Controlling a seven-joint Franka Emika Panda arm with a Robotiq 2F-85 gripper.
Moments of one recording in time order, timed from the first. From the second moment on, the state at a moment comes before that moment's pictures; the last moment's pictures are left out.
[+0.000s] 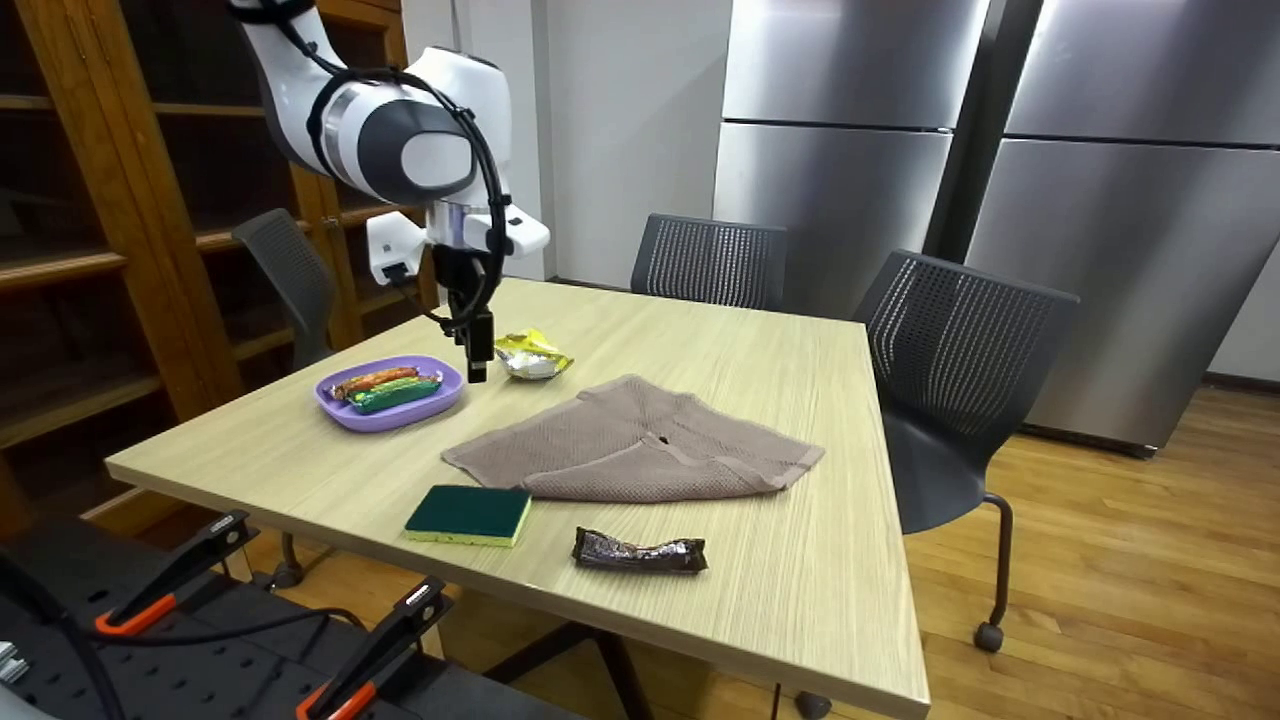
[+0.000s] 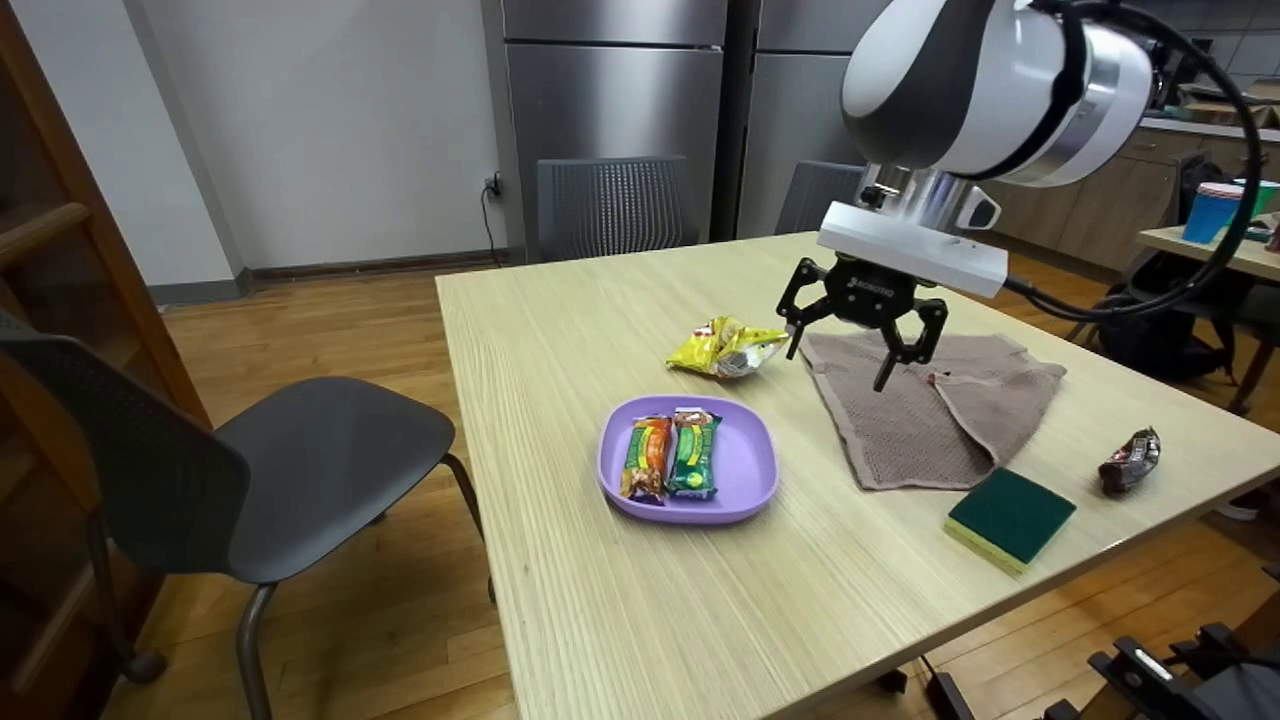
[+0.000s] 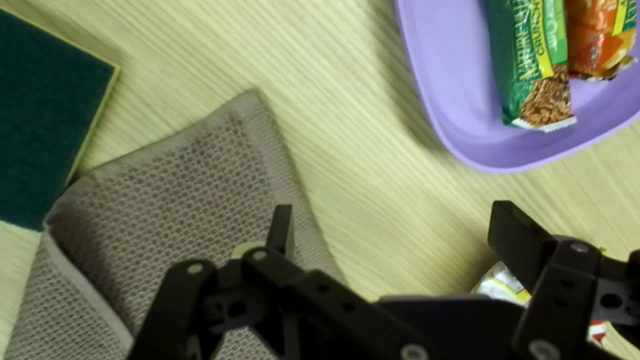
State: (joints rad) arm 0.08 0.35 0.02 -2.37 0.38 2.79 0.46
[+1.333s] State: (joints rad) arm -0.17 0.21 -0.14 -2.53 0.48 2.78 0.30
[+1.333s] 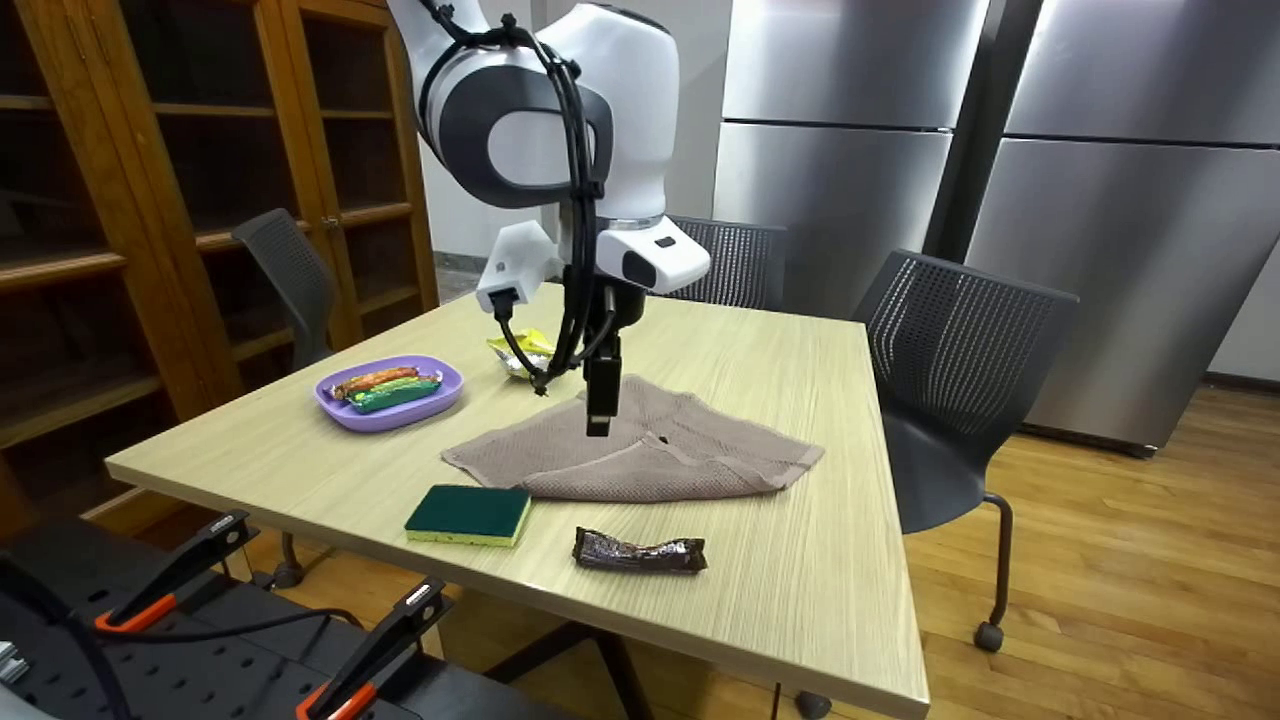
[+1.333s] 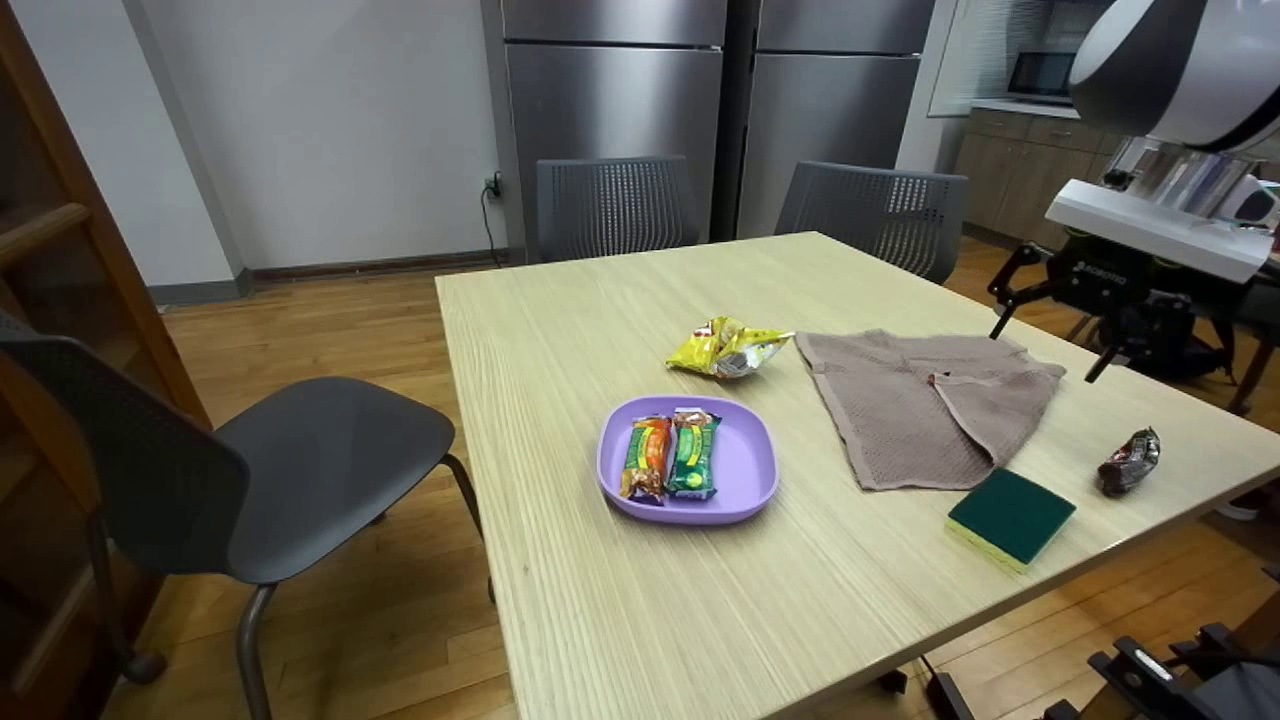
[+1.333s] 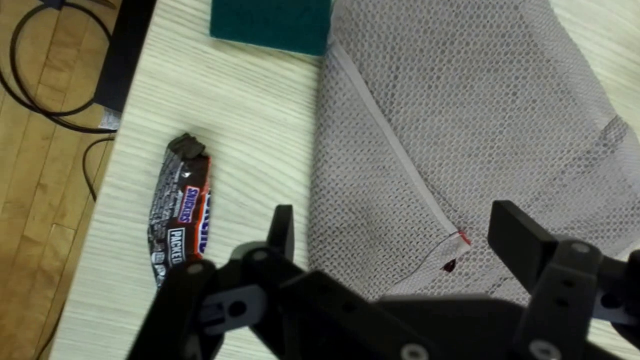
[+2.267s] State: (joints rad) arm -0.25 0.21 -0.21 -2.60 0.51 2.78 0.24
